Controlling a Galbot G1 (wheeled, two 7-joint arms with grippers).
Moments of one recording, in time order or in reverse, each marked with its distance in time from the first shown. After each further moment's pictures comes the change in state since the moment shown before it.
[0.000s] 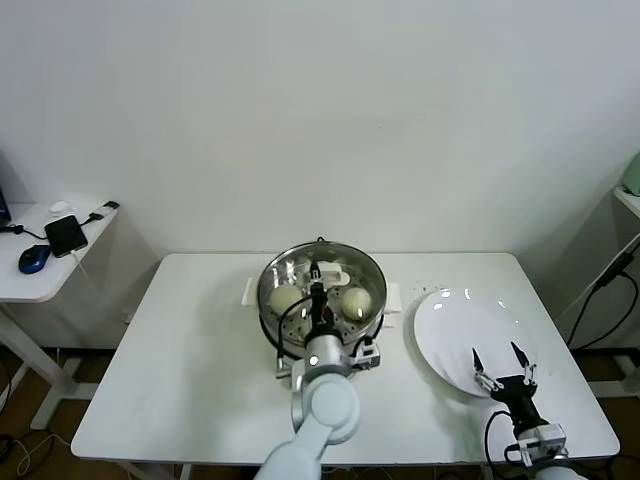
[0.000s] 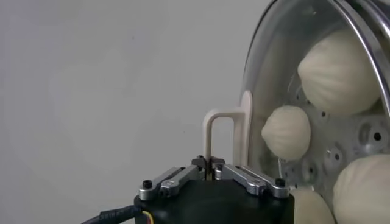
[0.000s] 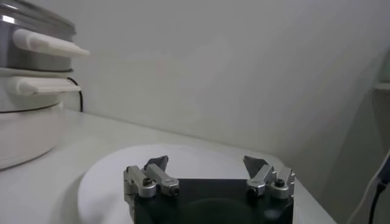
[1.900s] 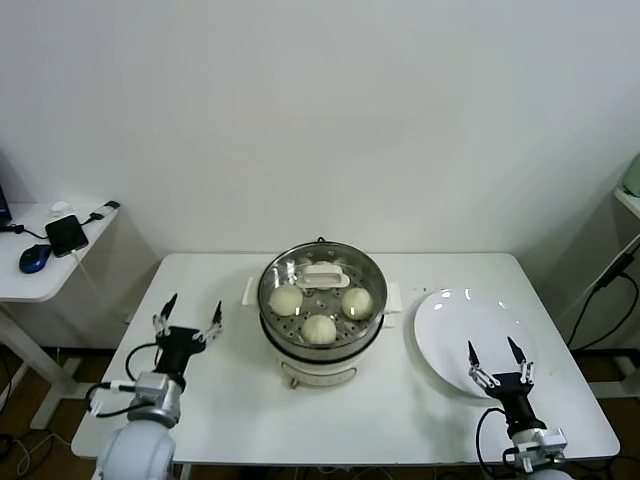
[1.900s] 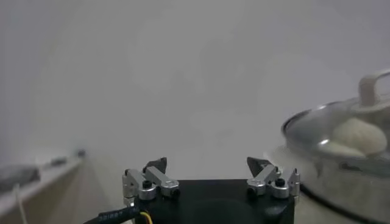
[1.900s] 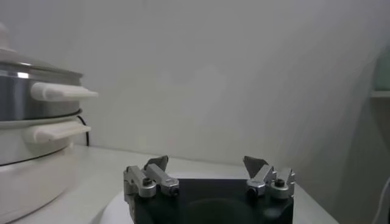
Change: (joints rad) left arm 0.389 0.343 -0.628 -0.206 -1.764 -0.648 -0.288; right arm -0.028 0.029 -0.006 0.066 0.071 0.045 0.002
